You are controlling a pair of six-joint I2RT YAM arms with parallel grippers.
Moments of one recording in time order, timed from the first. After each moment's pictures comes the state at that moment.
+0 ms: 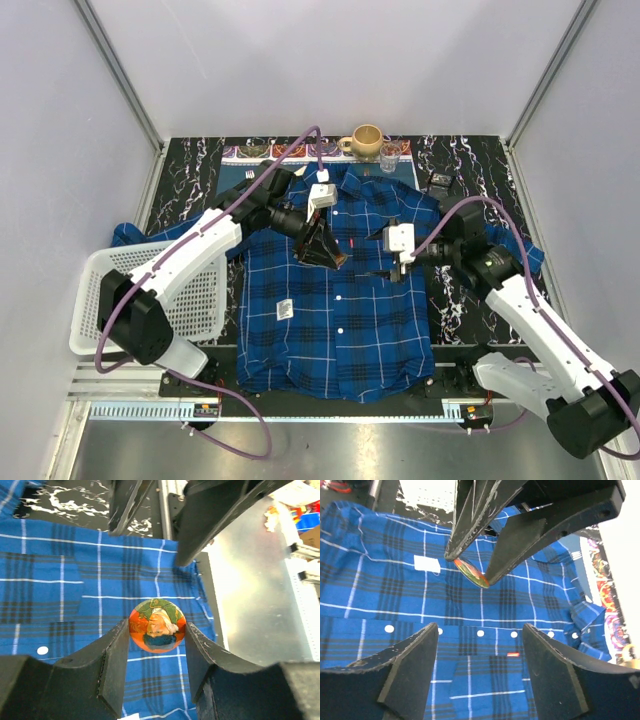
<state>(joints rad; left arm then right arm) -0.58 1.50 1.33 -0.65 1.11 0.34 0.45 0.98 0.94 -0.43 -0.93 -0.79</state>
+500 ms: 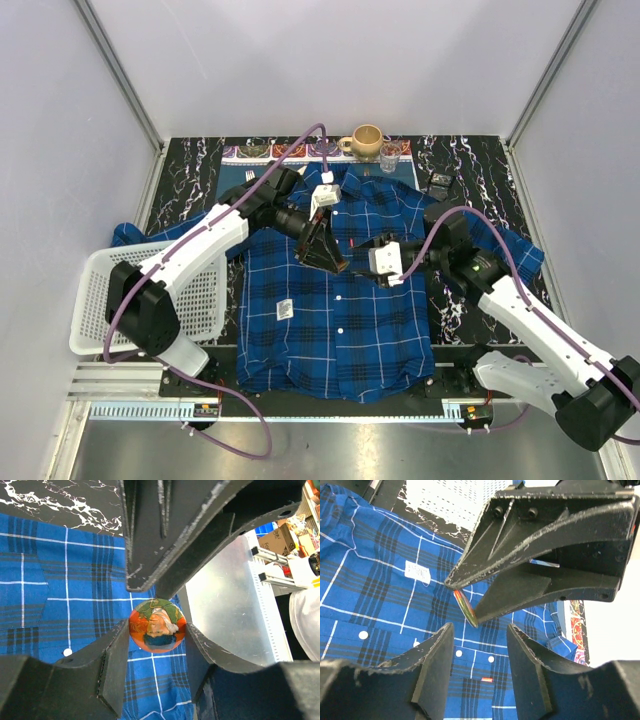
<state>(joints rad) -0.58 1.55 1.36 -0.72 1.23 0.29 0.60 1.00 0.89 -0.30 -0.86 -0.96</state>
